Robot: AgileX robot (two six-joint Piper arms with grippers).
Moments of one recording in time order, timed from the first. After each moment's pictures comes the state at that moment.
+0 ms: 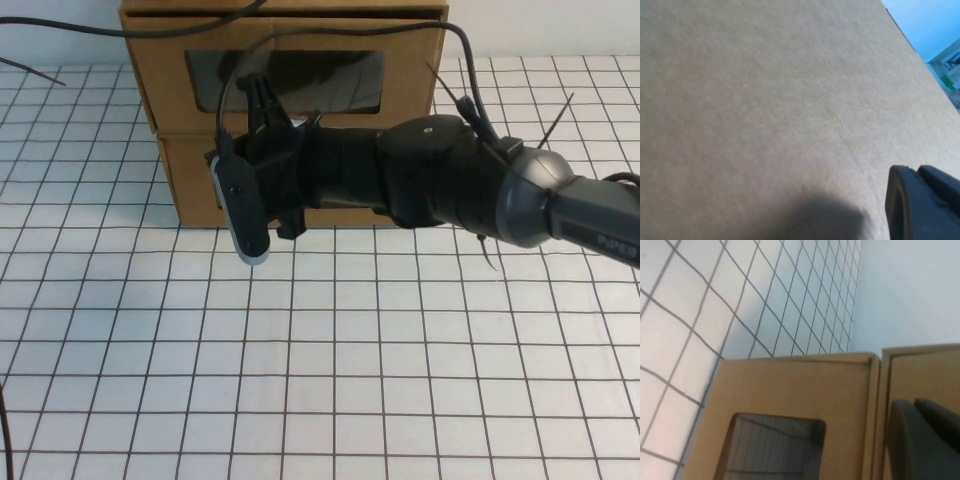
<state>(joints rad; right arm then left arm) 0.70 2.03 -1.59 1.58 0.26 -3.00 -0.15 2.22 -2.47 -0.86 1.11 0.25</state>
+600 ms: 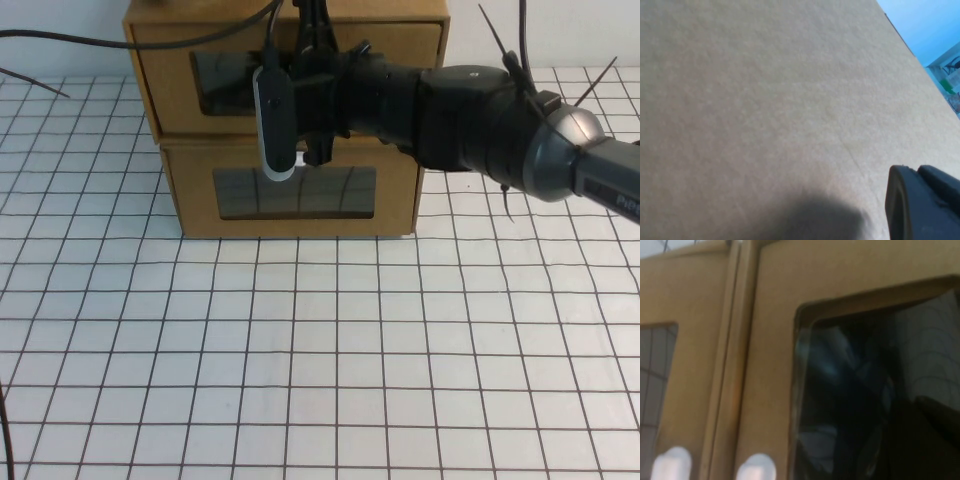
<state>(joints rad) 0.60 2.06 -1.75 1.71 0.21 -3.08 -0.15 2.22 -2.47 -0.86 1.11 0.25</state>
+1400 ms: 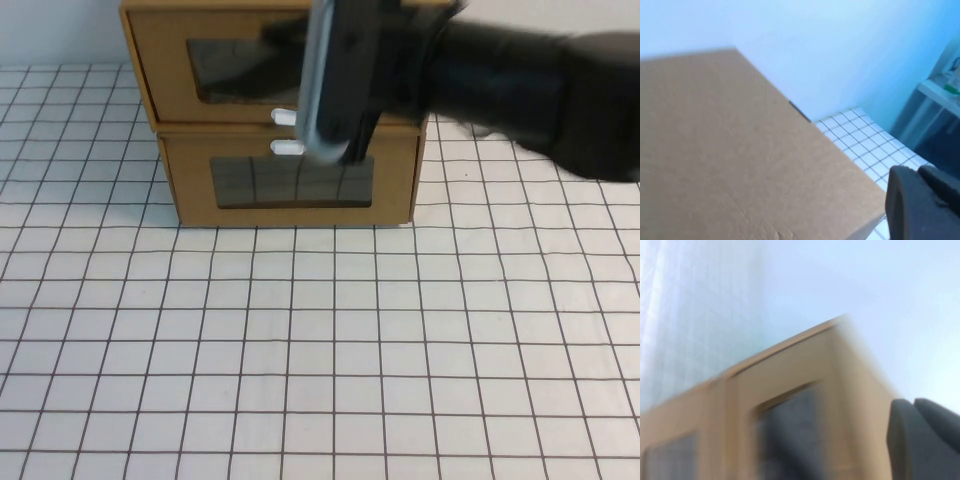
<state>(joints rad) 0.64 1.60 -1.37 1.72 0.28 -2.79 -0.15 1.90 -2.47 -0.75 1.17 0.34</state>
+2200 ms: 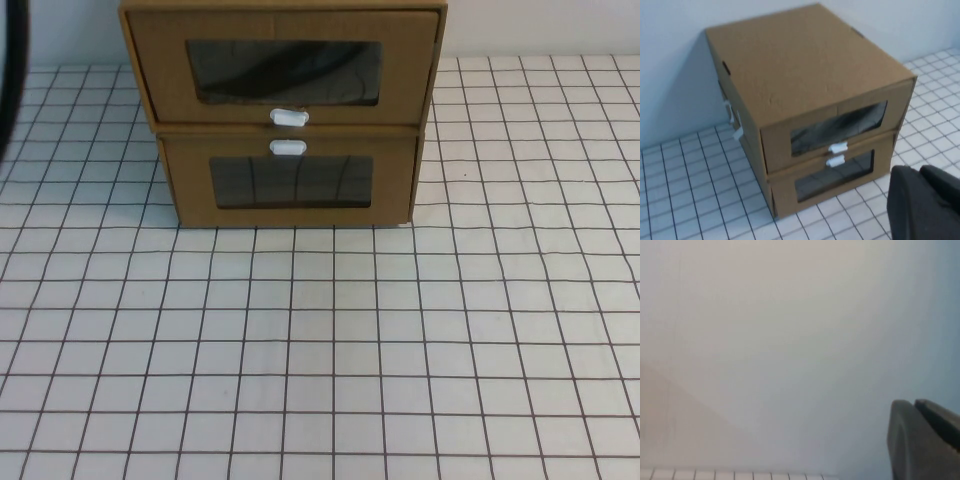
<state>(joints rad) 0.64 0.80 -1.14 1.76 -0.84 -2.13 -0.15 1.05 -1.84 -0.29 1.27 0.27</state>
